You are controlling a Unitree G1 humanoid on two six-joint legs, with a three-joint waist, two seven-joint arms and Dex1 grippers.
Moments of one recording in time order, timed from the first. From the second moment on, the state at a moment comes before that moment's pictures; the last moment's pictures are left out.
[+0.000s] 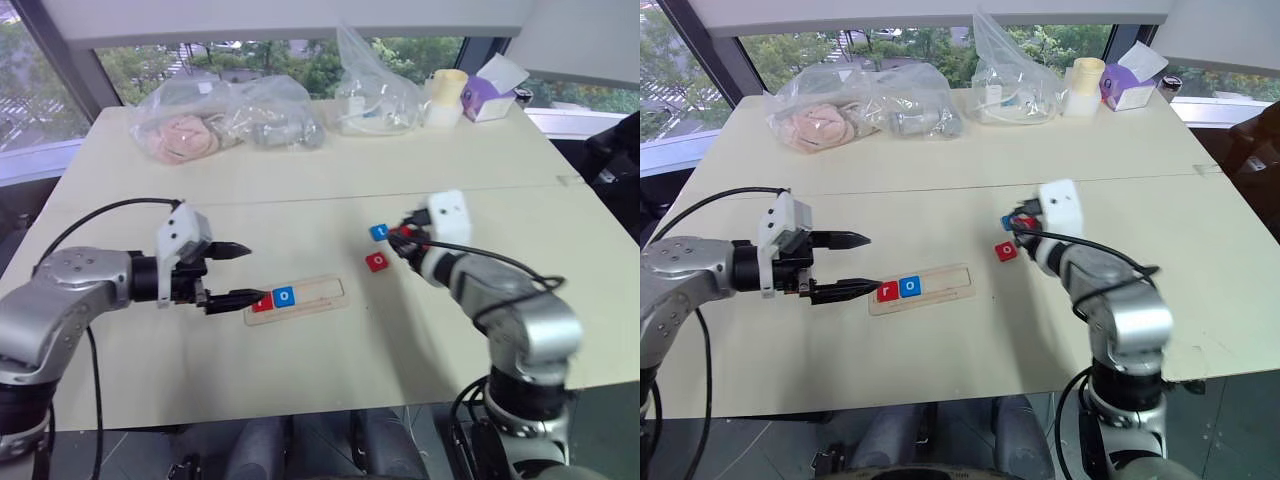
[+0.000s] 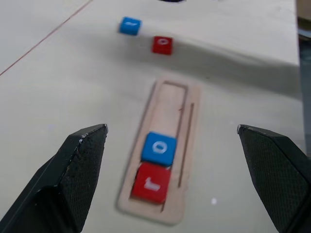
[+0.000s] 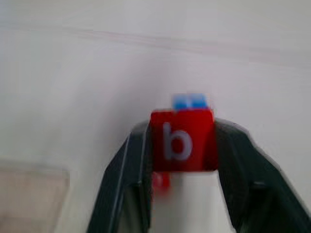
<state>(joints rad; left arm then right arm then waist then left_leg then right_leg) -0.32 0.89 0.09 -0.43 -0.66 0.78 -1.00 -0.43 -0.22 -0.18 -0.72 0.19 1.52 0.22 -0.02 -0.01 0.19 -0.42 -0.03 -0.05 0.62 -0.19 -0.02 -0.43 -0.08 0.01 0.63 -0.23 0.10</state>
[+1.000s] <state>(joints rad) -0.37 0.91 -0.09 -0.39 -0.55 0.69 -1.12 -0.29 -0.07 -0.24 -0.81 0.27 1.60 0.07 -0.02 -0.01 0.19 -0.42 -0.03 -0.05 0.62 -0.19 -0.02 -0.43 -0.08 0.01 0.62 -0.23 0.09</state>
